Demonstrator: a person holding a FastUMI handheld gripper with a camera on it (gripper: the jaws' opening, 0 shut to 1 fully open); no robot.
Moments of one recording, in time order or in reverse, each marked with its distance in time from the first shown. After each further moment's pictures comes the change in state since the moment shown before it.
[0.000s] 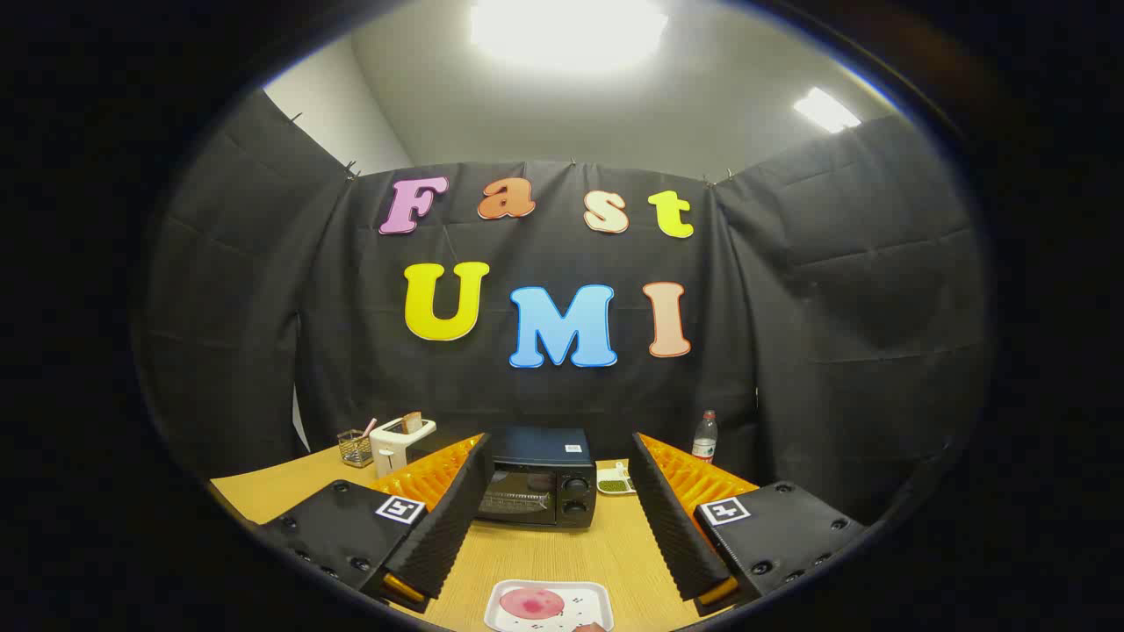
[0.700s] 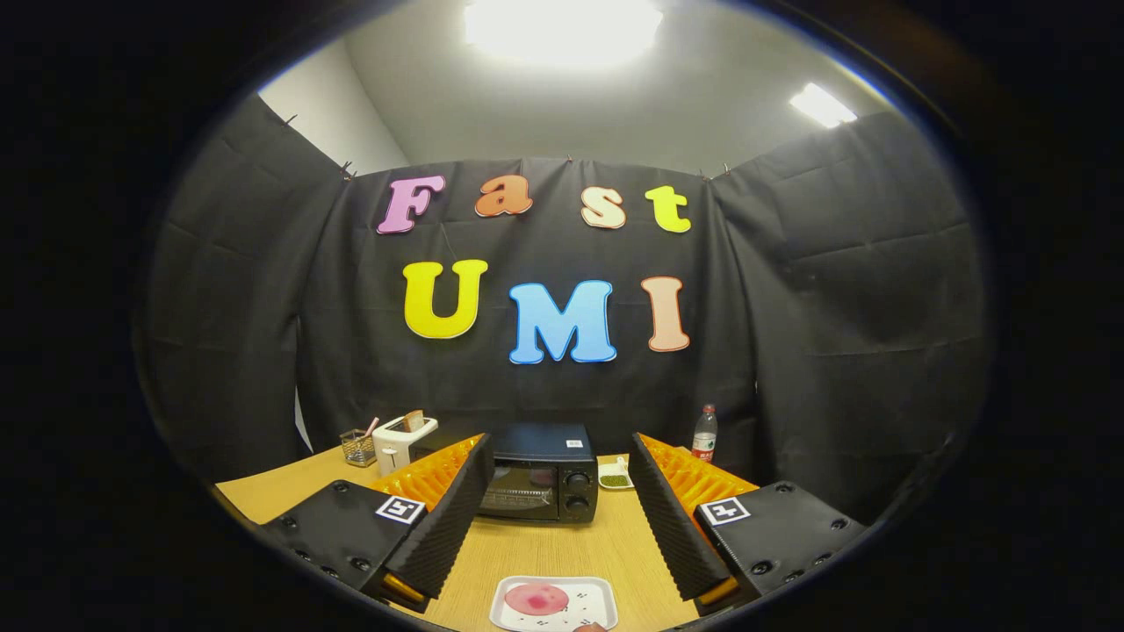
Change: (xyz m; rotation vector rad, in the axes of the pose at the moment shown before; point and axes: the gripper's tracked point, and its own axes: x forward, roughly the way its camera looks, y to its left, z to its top) arm -0.005 0.003 -0.002 0.012 0.017 -0.005
